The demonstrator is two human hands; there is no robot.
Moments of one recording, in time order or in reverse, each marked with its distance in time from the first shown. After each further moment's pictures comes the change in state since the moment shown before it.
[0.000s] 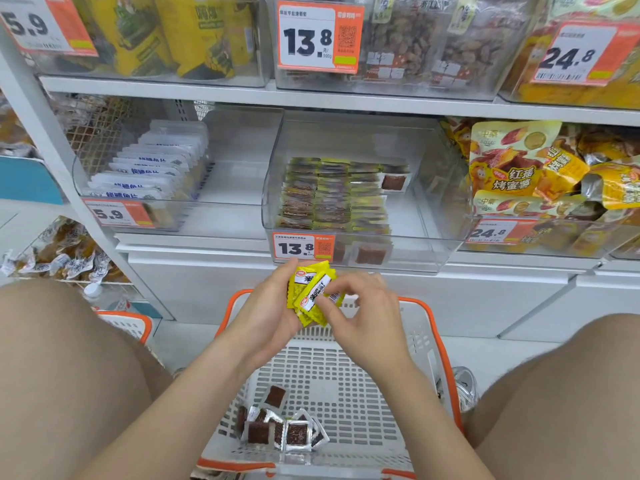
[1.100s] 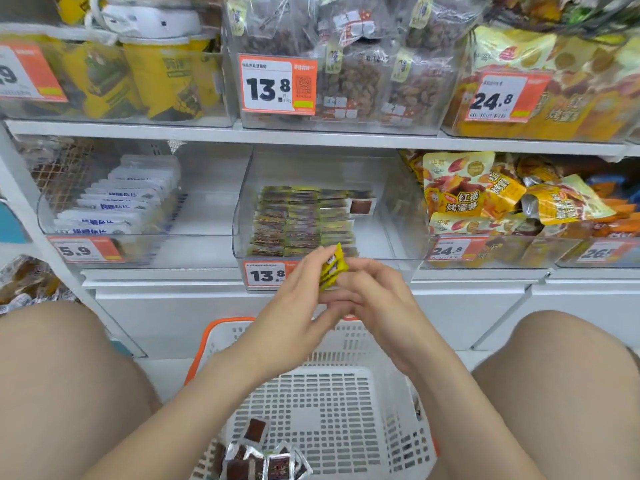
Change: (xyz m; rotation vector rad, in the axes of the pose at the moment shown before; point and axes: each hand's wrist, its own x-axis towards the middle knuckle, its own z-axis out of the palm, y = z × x) left_hand -0.011 0.016 0.050 1.198 -0.204 0.775; right_hand 0.030 -0.046 -0.087 0.824 -0.164 0.456
